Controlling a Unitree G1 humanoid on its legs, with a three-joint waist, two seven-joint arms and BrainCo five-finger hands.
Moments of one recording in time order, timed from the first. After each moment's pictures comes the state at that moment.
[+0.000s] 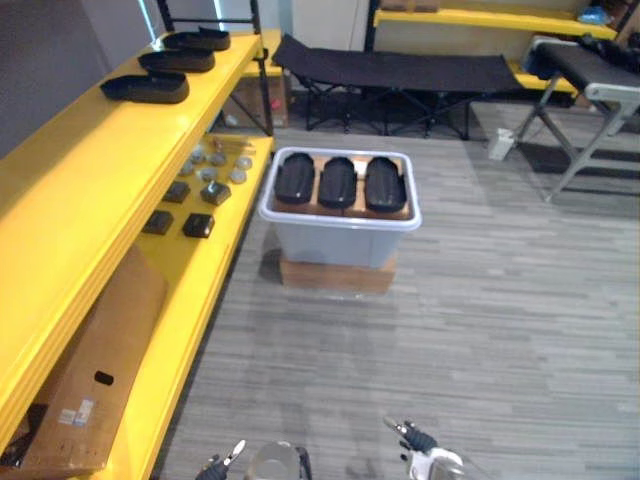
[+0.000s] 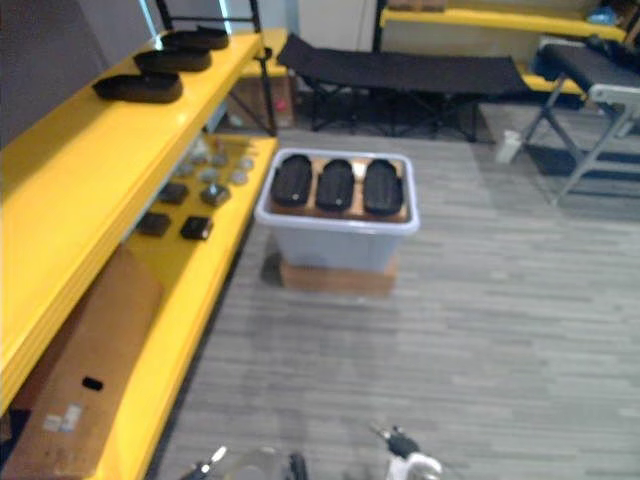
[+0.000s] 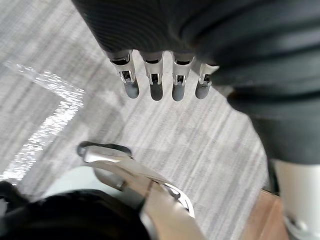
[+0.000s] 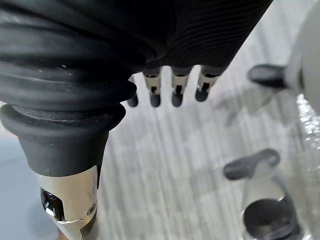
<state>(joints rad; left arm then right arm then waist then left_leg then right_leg) 0.16 0.07 0.22 1.00 -0.26 0.02 0.02 0.00 -0.03 -0.13 1.07 0.22 0.07 0.08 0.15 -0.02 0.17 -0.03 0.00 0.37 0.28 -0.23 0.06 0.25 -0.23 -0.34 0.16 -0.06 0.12</state>
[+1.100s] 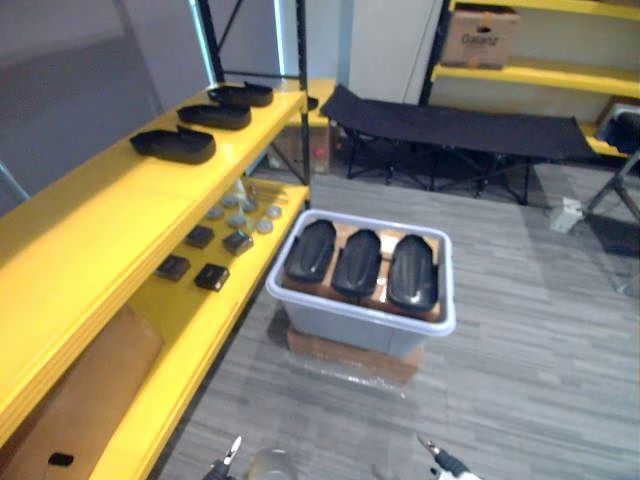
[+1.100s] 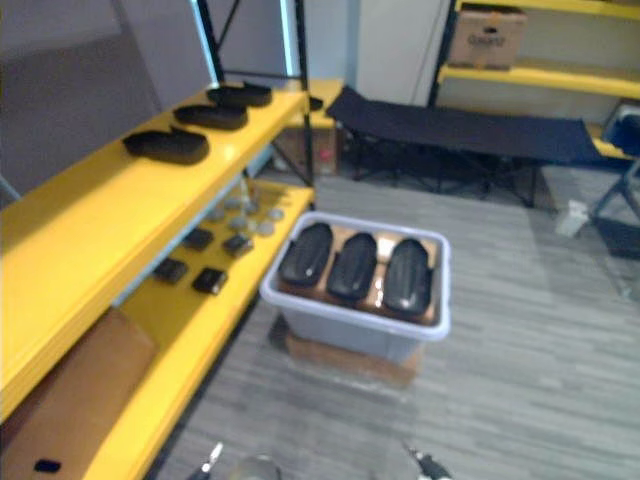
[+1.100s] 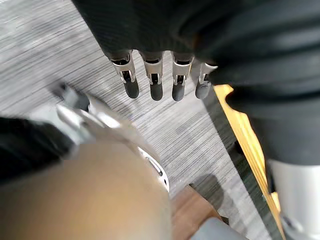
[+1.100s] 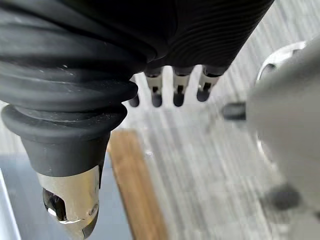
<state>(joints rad) 0.14 0.00 0.34 0.98 -0.31 0.05 0.04 0.04 -0.04 -0.33 1.07 0.26 0.08 0.04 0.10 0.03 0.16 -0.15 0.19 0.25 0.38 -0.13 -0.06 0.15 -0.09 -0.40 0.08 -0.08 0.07</state>
